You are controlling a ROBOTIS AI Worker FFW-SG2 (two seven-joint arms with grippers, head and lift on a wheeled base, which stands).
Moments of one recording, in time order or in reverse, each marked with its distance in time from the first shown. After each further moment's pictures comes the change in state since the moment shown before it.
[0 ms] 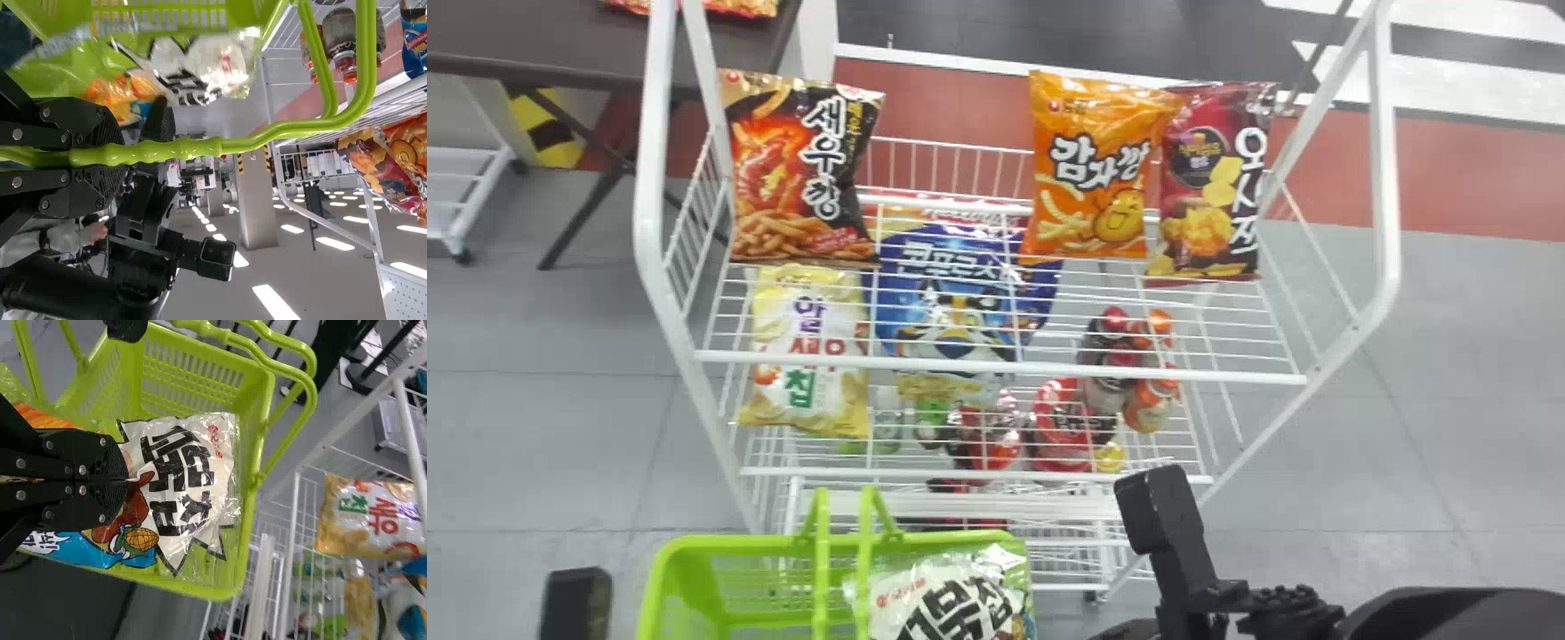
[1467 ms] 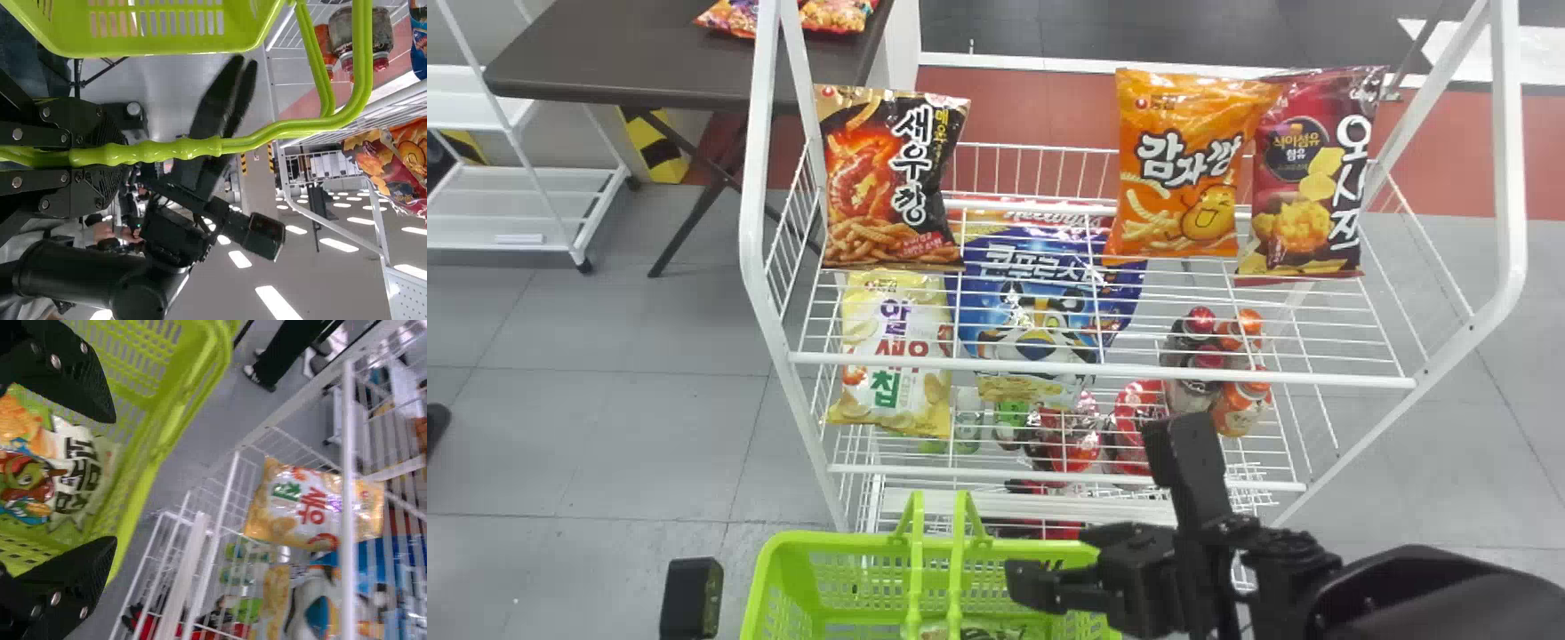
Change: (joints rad) left arm 0.001 0.000 -0.011 0.005 -0.005 -0.005 0.005; right arm -0.096 0.020 0.125 0.198 0.317 -0.423 0.143
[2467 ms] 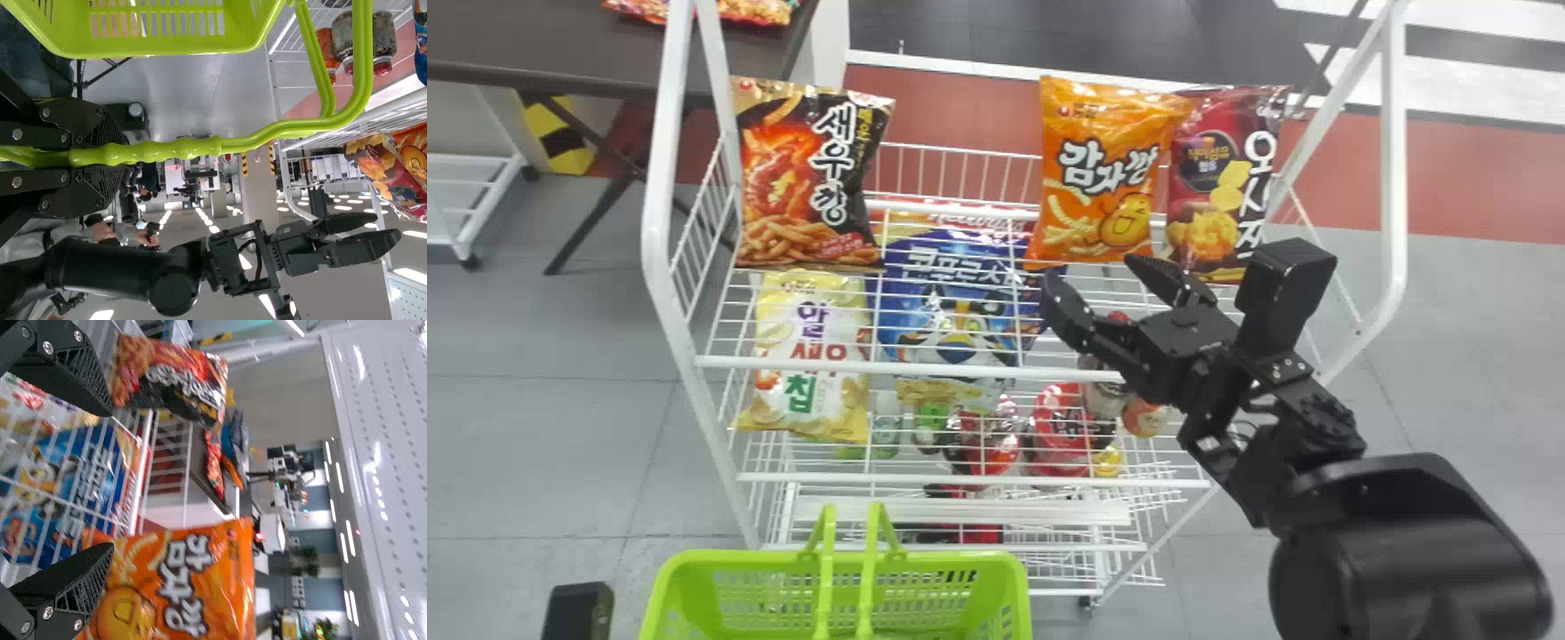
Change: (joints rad) left arm 0.001 0.000 -0.002 0.007 -0.005 0.006 0.002; right arm -0.127 0.013 -0.191 0.167 0.019 -0.758 -0.063
